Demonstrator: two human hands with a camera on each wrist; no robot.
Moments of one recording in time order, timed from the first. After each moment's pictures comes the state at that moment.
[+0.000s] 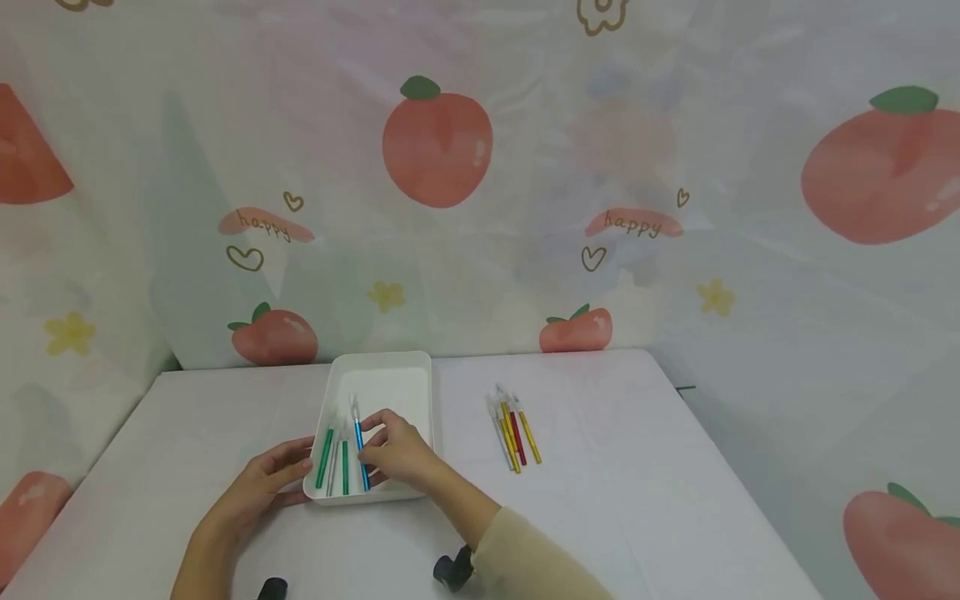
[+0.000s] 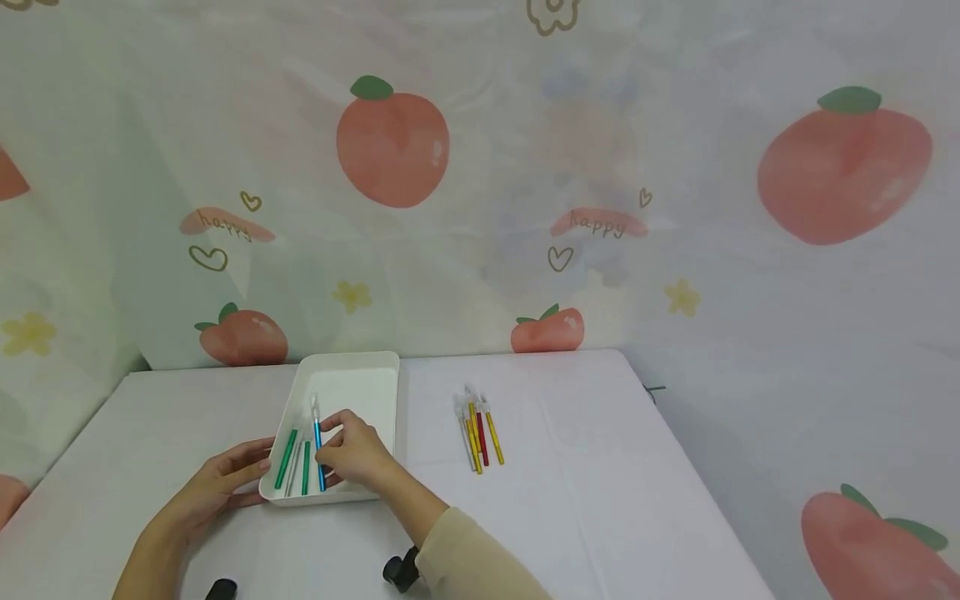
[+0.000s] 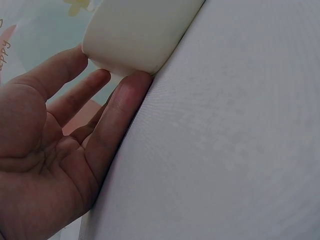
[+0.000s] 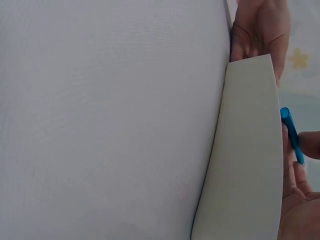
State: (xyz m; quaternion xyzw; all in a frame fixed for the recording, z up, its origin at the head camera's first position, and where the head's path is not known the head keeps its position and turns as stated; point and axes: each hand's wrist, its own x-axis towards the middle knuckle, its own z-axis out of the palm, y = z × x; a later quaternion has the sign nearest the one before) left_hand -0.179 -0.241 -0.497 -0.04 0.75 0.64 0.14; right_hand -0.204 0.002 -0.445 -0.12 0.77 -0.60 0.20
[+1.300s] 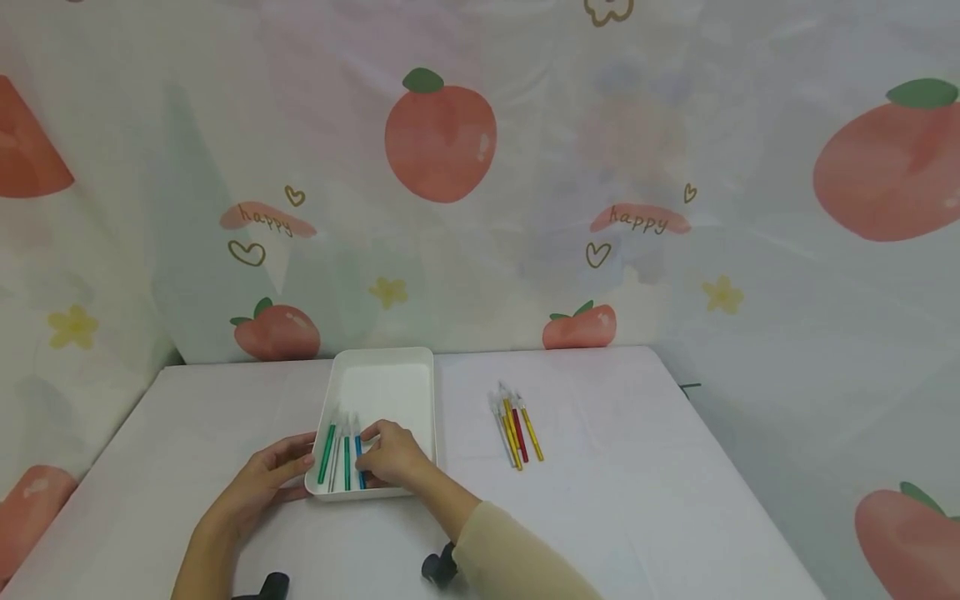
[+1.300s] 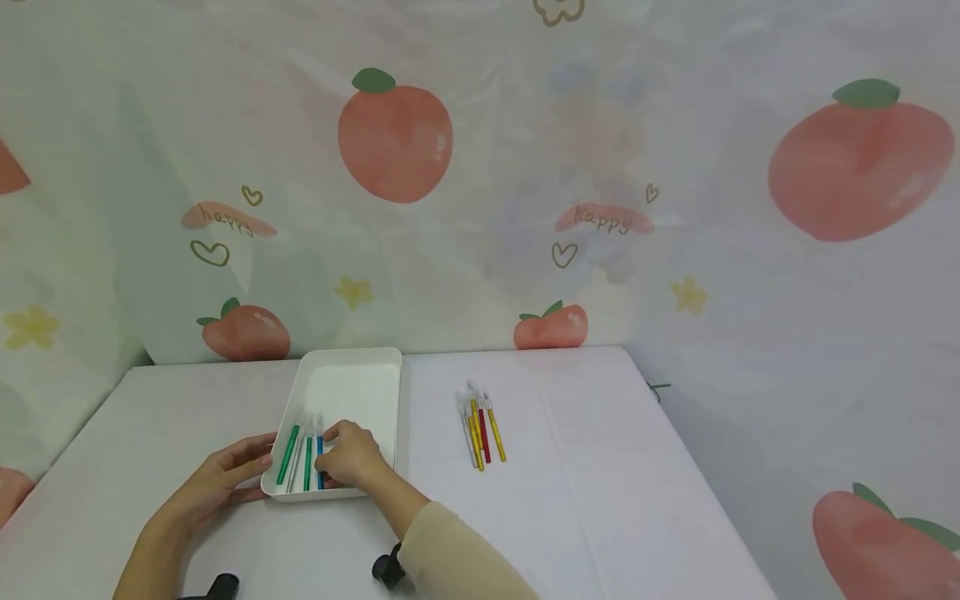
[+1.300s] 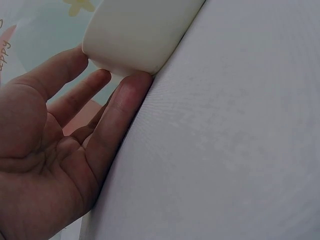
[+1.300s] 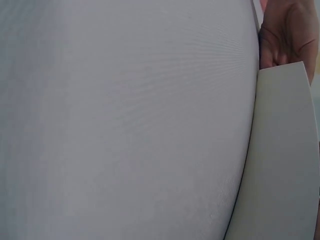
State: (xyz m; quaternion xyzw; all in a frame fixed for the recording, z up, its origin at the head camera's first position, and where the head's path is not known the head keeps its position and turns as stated) left_hand -0.179 -0.241 -0.497 -0.04 0.75 0.64 0.14; right_hand -0.205 -0.017 -0.461 -0.05 0.83 -0.52 0.20
